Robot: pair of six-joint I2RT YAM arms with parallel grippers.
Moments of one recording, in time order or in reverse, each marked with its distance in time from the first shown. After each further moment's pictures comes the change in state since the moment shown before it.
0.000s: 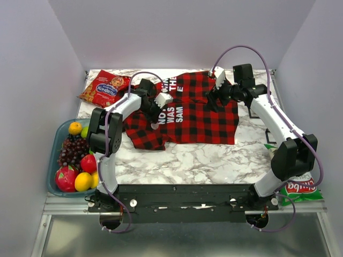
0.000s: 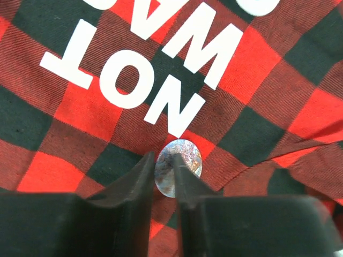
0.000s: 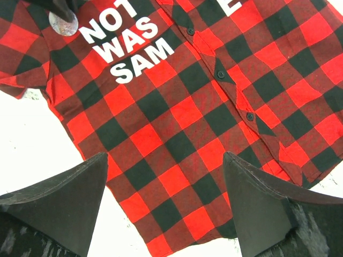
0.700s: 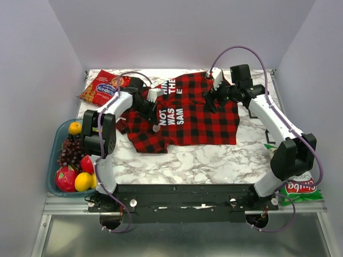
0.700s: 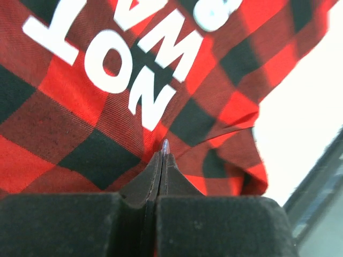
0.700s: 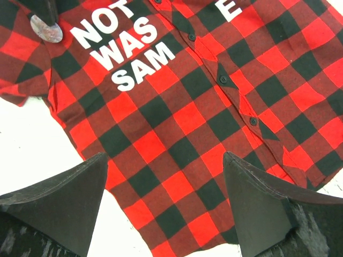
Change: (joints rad) left arm 0.095 -0.039 -0.003 -0.105 0.281 -0.283; right arm 0.022 0.003 0.000 0.000 -0.001 0.000
